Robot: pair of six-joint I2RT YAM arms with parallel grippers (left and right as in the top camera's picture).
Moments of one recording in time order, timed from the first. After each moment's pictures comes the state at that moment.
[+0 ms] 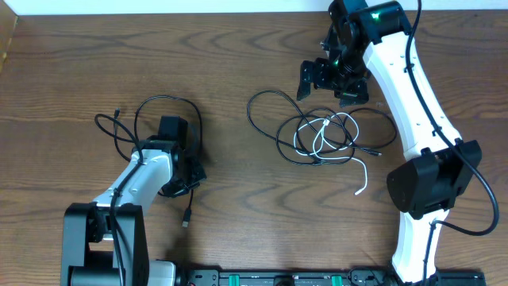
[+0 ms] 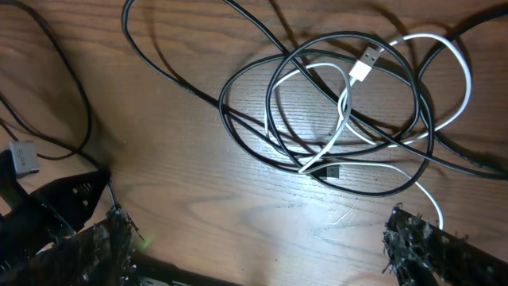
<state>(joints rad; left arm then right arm) -0.06 1.58 0.77 -0.71 0.06 -0.51 0.31 2.13 2.20 -1.56 -0.29 0.39</state>
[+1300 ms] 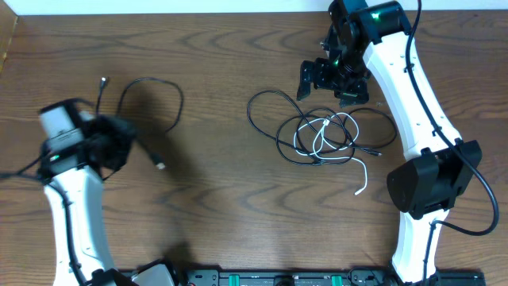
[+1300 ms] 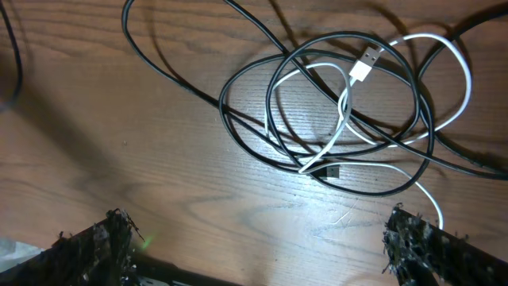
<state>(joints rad) 0.47 1.31 0.98 -0.67 0.37 -0.89 0.31 2.13 2.20 -1.56 -0.29 0.39</state>
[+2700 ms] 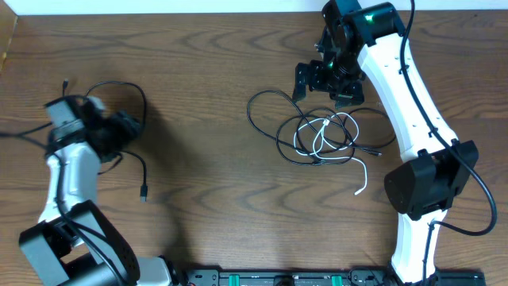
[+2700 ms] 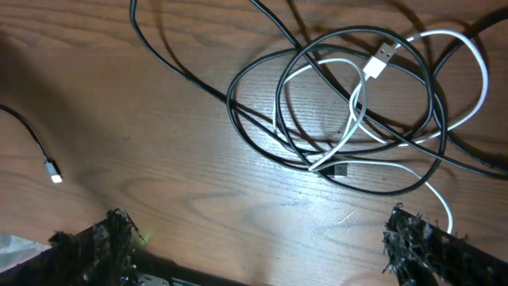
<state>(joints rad) 0.45 1.59 0.98 -0.49 0.34 -0.26 0.34 2.13 2.20 -1.56 -0.29 0.39</state>
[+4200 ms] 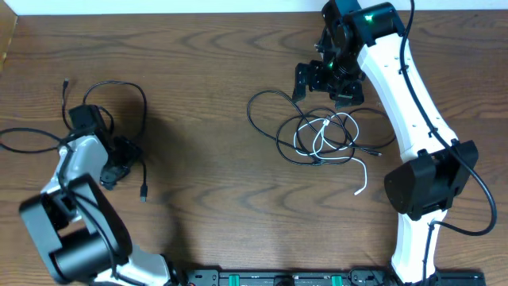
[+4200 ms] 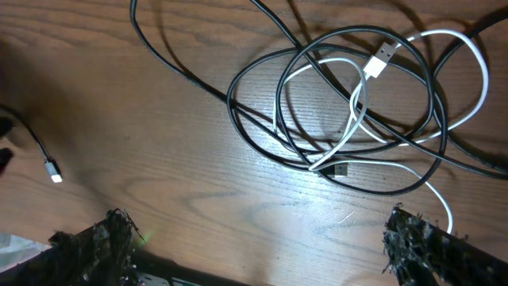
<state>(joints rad) 0.44 1.75 0.97 -0.63 -0.06 -0.52 0.34 2.13 2.20 -1.56 -0.29 0.39</state>
